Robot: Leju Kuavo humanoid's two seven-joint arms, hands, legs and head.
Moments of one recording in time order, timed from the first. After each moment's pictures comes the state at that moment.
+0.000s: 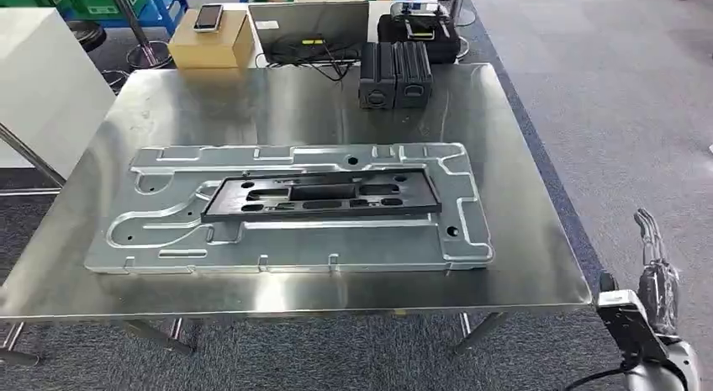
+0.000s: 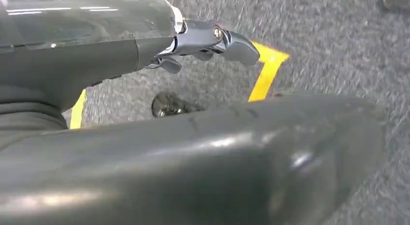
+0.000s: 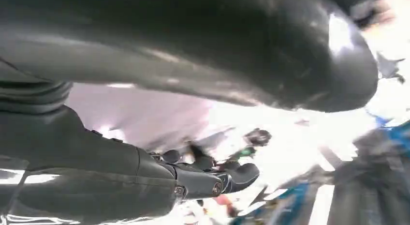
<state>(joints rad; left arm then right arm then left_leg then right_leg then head) -0.06 -0.04 1.37 -0.23 -0.89 -0.17 -0.42 0.06 -0.15 -0.56 -1.57 0.63 -0.12 -0.51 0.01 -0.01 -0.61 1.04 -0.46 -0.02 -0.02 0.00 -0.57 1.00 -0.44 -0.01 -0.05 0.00</state>
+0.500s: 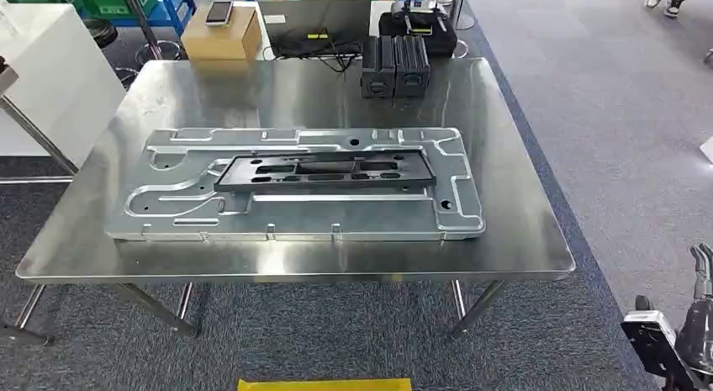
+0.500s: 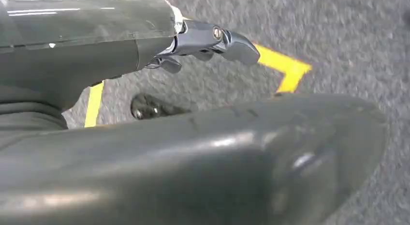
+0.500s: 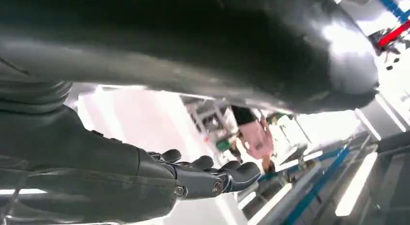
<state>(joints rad) -0.08 -0.05 1.37 -0.23 -0.89 -0.16 -0.41 0.08 -0.10 -0.77 -1.55 0.78 -0.21 -0.53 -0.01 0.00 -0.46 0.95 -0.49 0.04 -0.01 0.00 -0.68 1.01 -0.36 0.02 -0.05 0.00</state>
